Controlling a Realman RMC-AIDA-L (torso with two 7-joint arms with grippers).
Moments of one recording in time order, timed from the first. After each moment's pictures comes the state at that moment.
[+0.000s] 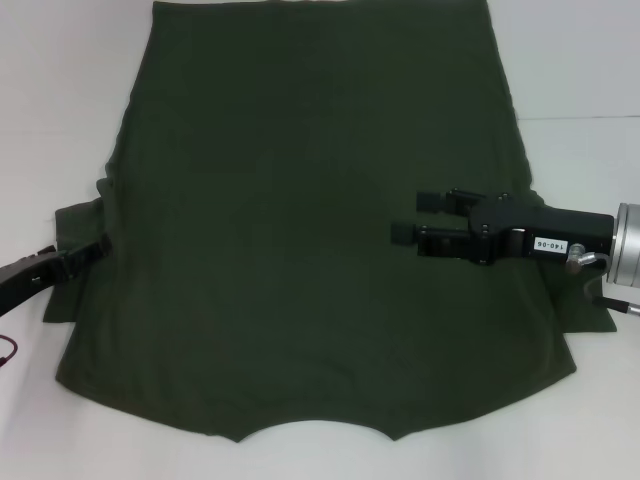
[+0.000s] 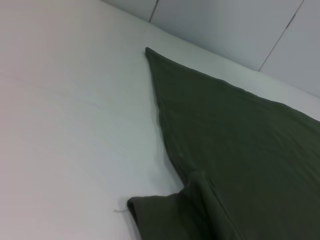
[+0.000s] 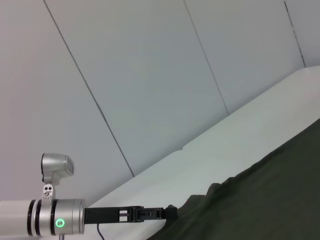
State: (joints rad) left arm -0.47 -2.10 0.60 0.46 1.73 0.82 -1.56; right arm 0.60 2.08 -0.70 -0.59 -1.87 -1.49 1.56
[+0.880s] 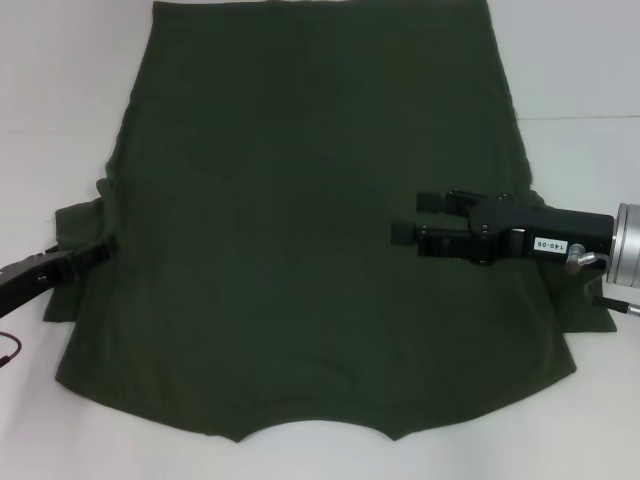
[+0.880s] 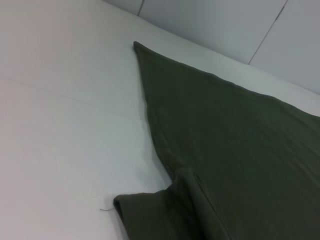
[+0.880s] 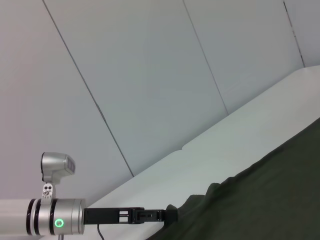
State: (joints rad) left arm -0.47 -2.09 0.64 0.47 1.73 0.83 -1.58; right arm 0.60 2.08 -0.70 -0.59 -1.87 -1.49 1.56
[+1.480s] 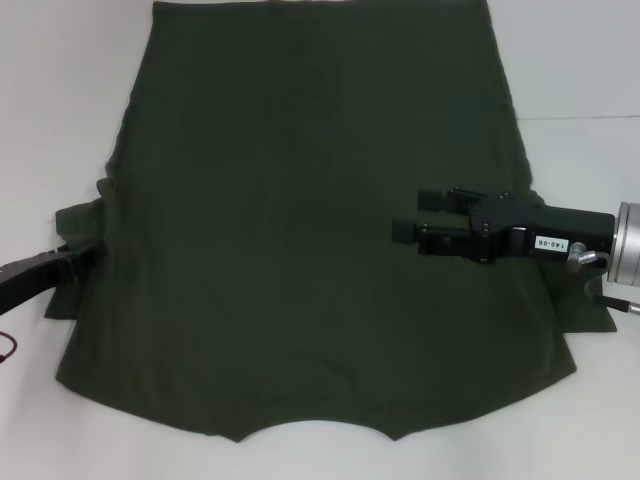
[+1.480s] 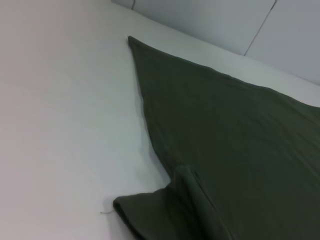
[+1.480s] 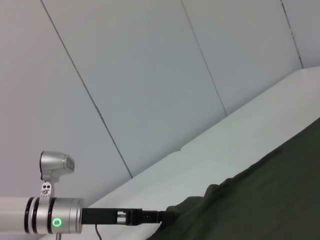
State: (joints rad) left arm -0.46 -2.08 0.67 0.48 1.76 0.83 -1.60; right arm 0.60 2.08 -0.70 -0.59 -1.87 -1.48 1.56
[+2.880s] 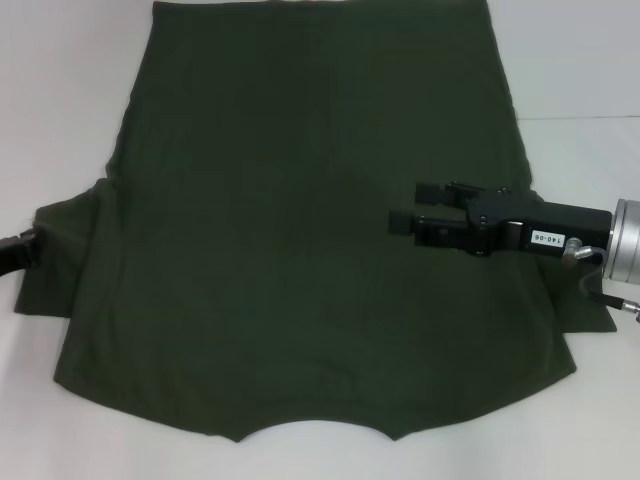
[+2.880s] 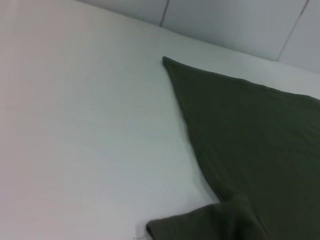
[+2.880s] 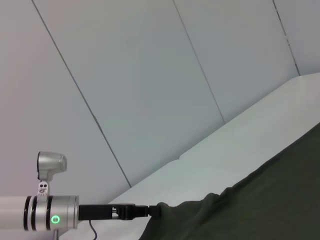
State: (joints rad) left arm -0.46 -2.04 0.67 0.52 1.78 0.77 -1.62; right arm 0.60 2.08 -0.70 -0.58 -1.85 -1.47 1.56
